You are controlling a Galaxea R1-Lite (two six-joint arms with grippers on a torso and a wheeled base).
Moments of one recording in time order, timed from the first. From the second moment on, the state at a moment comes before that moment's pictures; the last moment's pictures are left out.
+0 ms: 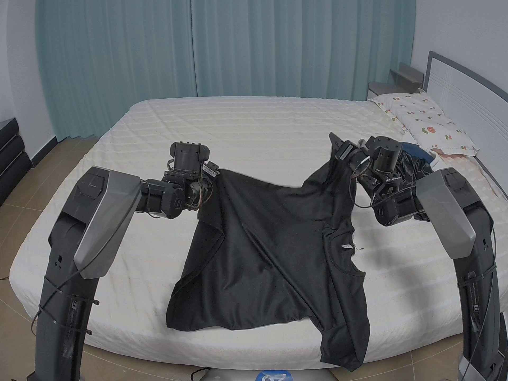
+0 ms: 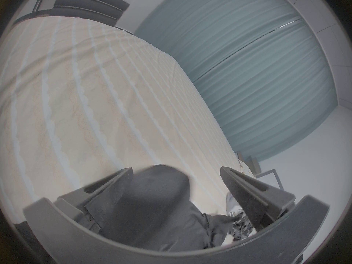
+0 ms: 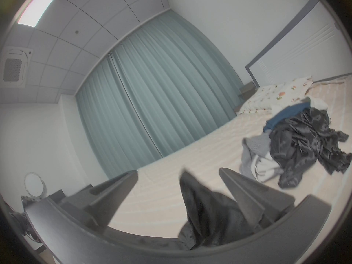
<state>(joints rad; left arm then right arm) -0.32 2.59 -1.94 -0.21 0.22 -1.12 0.22 2.58 -1.72 -0.96 -0.11 0.51</state>
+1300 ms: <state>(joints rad) -0.26 2.41 -1.45 -0.18 0.06 -1.02 0.13 2.45 -0.97 -1.11 0.11 0.64</state>
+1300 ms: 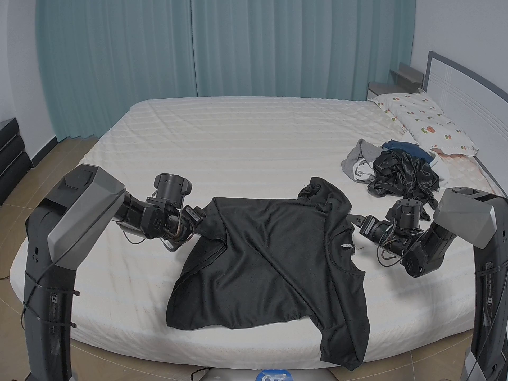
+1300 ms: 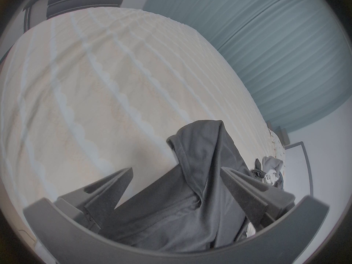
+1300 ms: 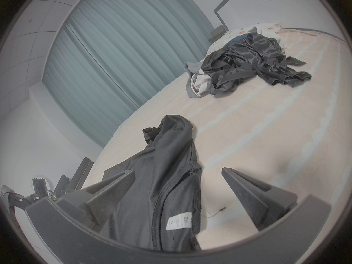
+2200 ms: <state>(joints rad) -0.27 2.25 -1.13 -0.48 -0.02 -1.19 0.18 2.38 -0.83 -1.15 0.12 0.91</state>
